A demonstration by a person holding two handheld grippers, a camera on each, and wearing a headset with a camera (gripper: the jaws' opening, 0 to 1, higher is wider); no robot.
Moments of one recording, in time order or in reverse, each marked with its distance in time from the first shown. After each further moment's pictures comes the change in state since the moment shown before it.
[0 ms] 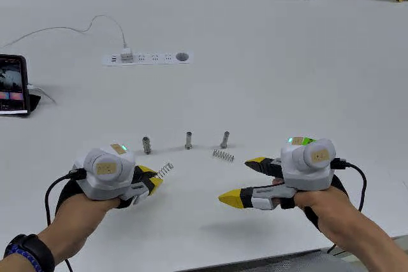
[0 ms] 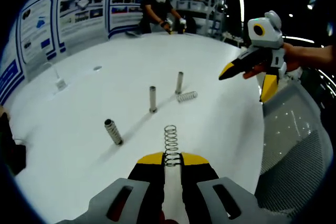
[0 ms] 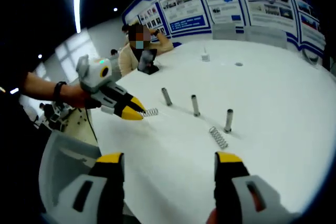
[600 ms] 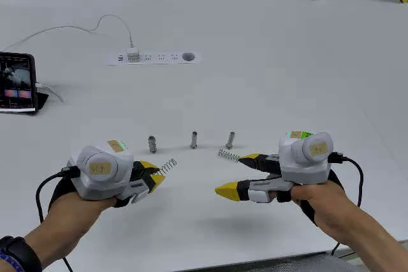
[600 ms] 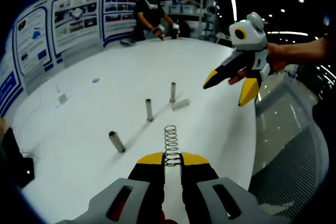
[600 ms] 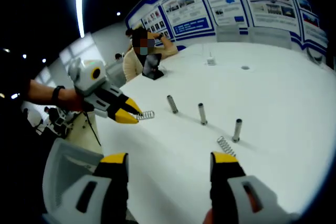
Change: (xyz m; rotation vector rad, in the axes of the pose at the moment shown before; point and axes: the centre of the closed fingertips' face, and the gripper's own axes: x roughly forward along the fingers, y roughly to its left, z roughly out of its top) left arm -0.019 -0.008 0.016 0.079 -0.027 -0.023; right arm 0.015 0.006 0.016 0.018 -0.029 0.048
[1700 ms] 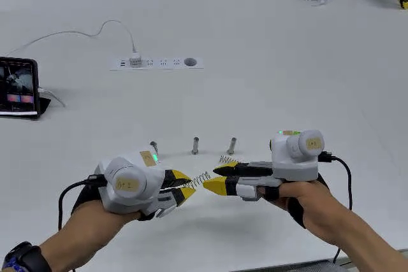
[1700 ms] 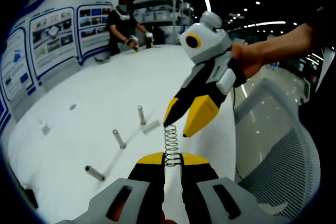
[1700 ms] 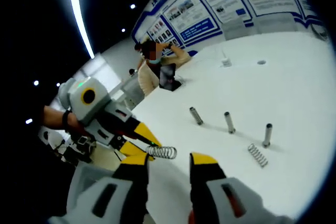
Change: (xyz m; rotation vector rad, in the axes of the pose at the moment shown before) left arm 0.008 -0.055 0.041 0.132 -0.056 -0.129; right arm 0.018 0.036 0.025 0.149 -0.073 0.191
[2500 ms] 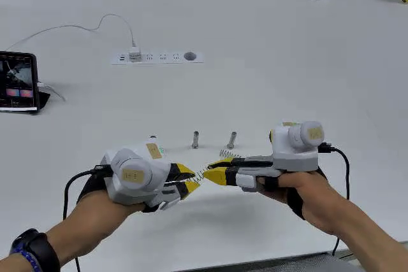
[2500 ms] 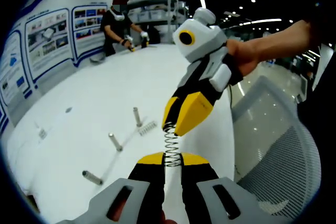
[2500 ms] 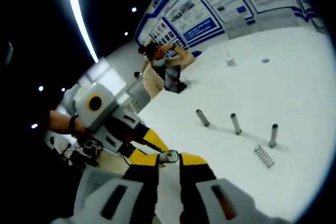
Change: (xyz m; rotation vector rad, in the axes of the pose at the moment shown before) left arm 0.006 -0.006 0.002 0.027 0.008 -0.029; right arm -0.003 0.009 0.006 0.027 -0.017 0.047
